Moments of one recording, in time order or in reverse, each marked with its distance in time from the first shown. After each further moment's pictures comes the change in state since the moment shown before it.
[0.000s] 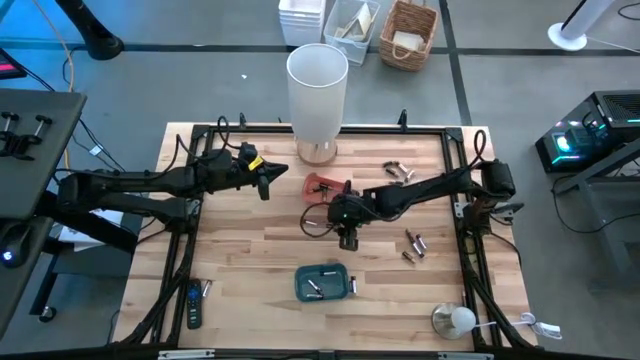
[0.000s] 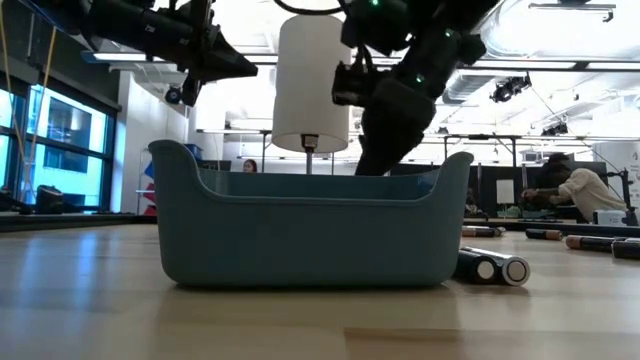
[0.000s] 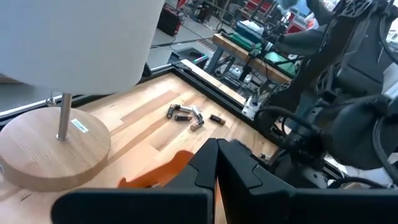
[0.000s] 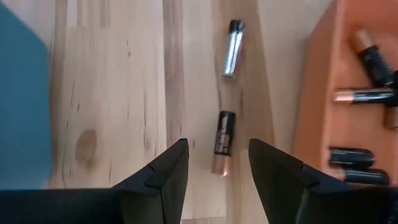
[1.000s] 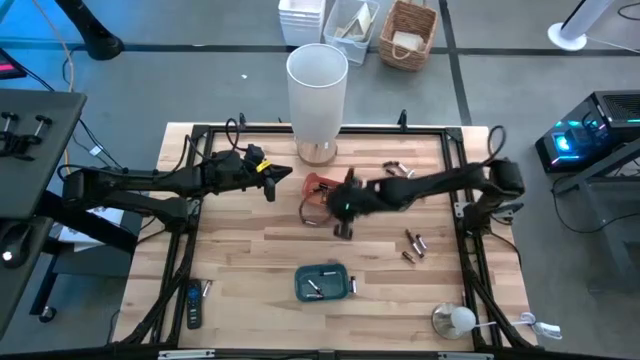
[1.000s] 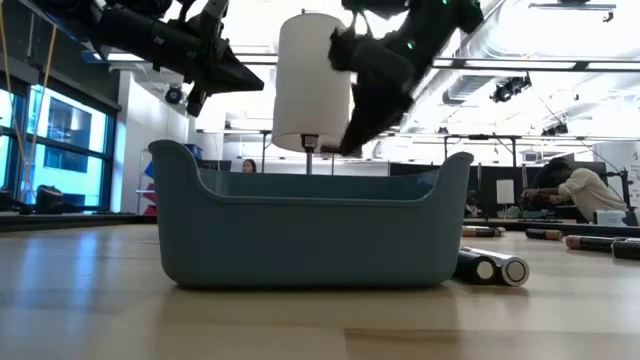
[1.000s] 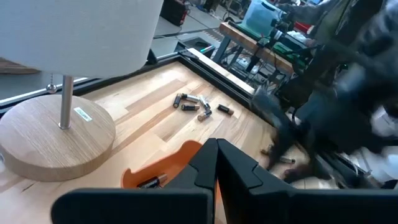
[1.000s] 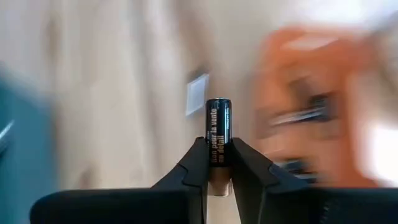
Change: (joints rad) left arm -0.001 0.080 0.000 0.030 -0.006 0.000; right arm -0.024 -0.066 0.095 -0.083 0.133 0.087
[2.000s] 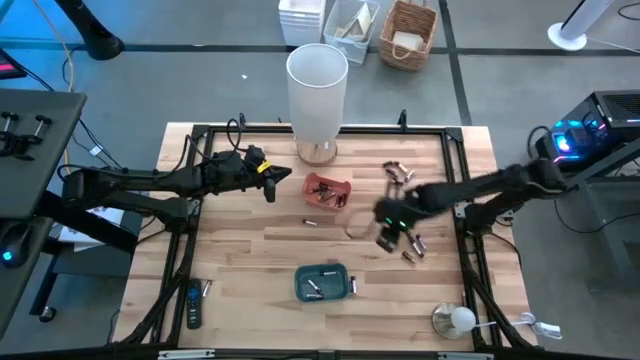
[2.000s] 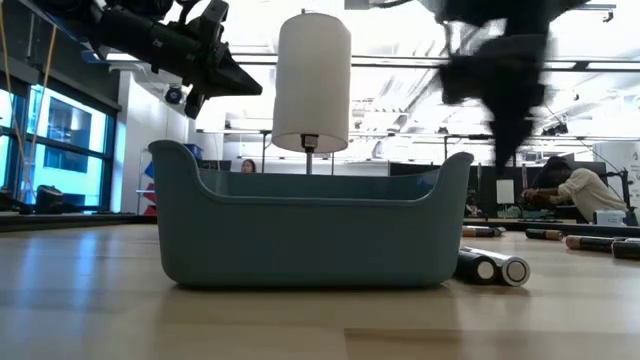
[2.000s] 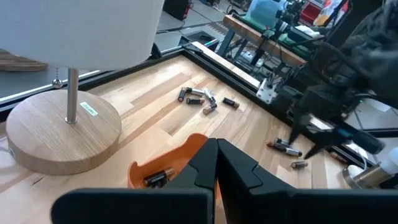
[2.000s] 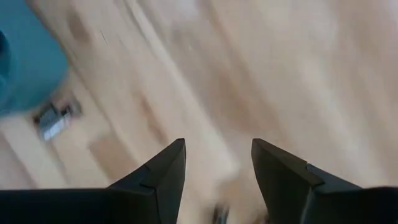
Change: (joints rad) left arm 0.000 0.000 0.000 -0.032 -0.003 0.019; right arm 0.109 -0.357 -0.333 -0.359 -0.202 0.579
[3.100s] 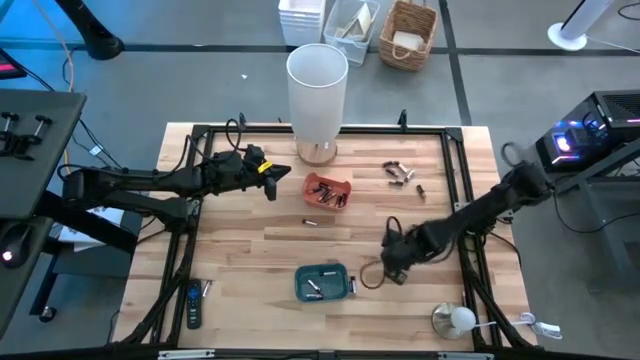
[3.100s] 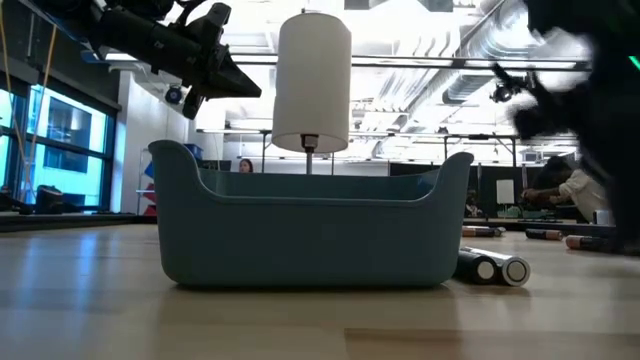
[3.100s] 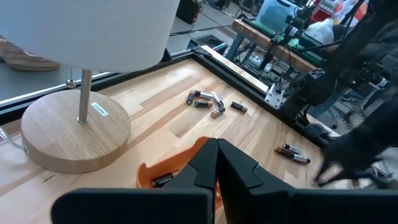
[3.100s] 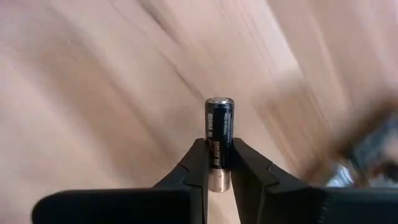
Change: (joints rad) left arm 0.000 0.002 0.000 -0.001 -0.043 -0.018; right arm 0.311 0.126 -0.076 0.092 0.071 0.251
